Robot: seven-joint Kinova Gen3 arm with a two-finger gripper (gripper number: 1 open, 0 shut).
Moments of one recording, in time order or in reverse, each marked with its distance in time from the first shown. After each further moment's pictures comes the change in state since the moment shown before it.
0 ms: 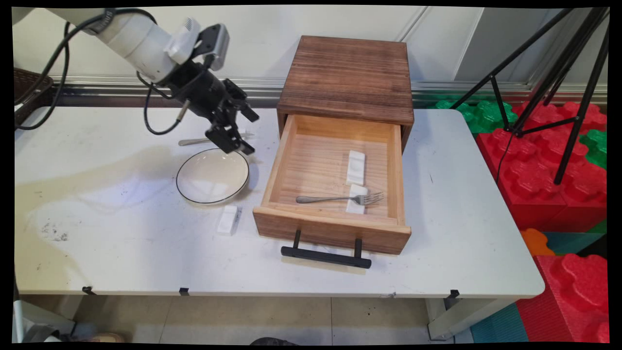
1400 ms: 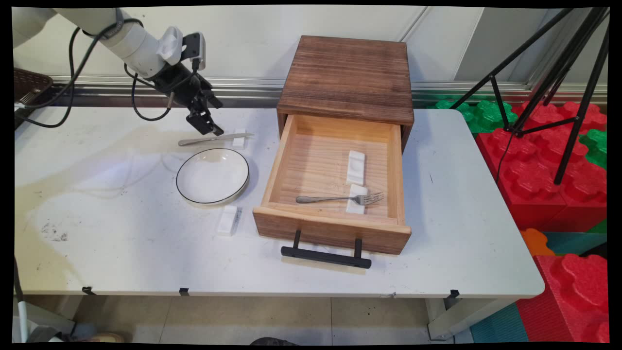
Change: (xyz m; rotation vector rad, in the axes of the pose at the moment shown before) arm -0.096 -0.093 0.017 0.140 -0.165 -0.108
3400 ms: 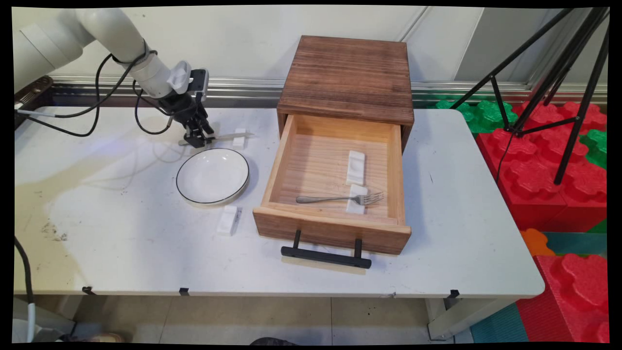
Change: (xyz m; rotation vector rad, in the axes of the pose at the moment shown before) arm -0.057 -0.048 0.082 -0.028 -0.176 0.098
